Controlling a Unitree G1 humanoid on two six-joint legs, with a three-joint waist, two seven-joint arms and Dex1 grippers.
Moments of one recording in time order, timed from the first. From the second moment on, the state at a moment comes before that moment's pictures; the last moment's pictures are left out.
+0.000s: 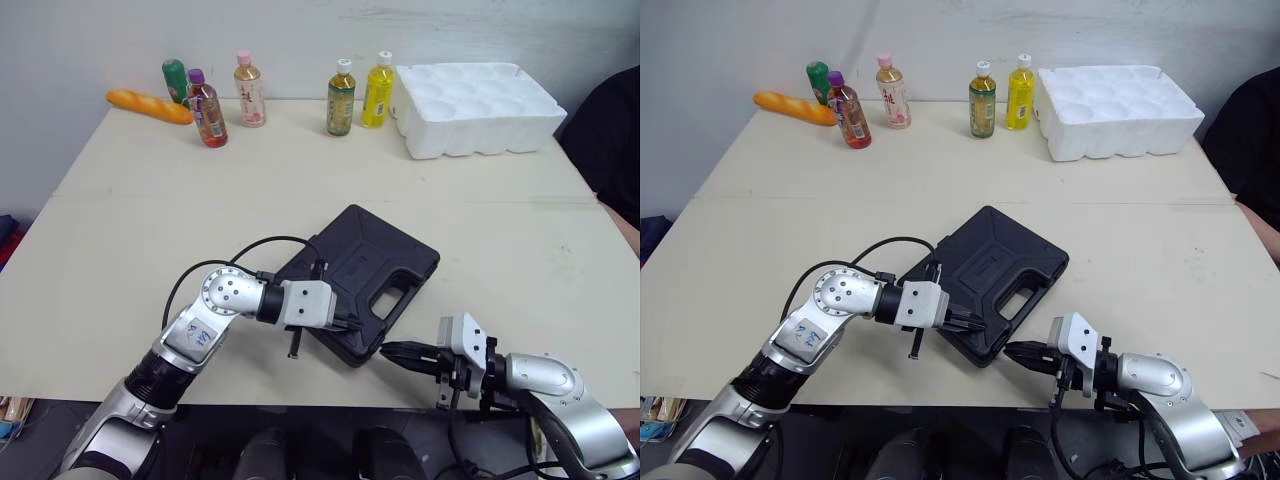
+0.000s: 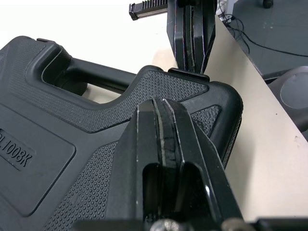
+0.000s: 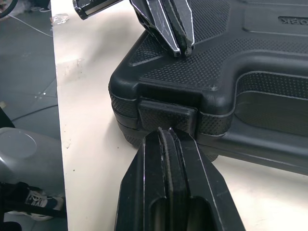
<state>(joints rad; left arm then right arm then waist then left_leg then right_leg) -0.49 0.53 -0.40 -0.15 -0.13 0.11 -1.07 0.12 -0.66 0.03 -0.43 0.40 0.24 0.99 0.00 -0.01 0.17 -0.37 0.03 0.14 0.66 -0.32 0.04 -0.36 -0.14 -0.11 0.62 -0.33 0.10</state>
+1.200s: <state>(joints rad) -0.07 0.88 0.42 0.16 -0.27 0.08 -0.89 -0.26 -1.12 -0.41 0.42 0.31 -0.17 1.23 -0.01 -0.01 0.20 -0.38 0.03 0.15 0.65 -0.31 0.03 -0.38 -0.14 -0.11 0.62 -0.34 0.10</state>
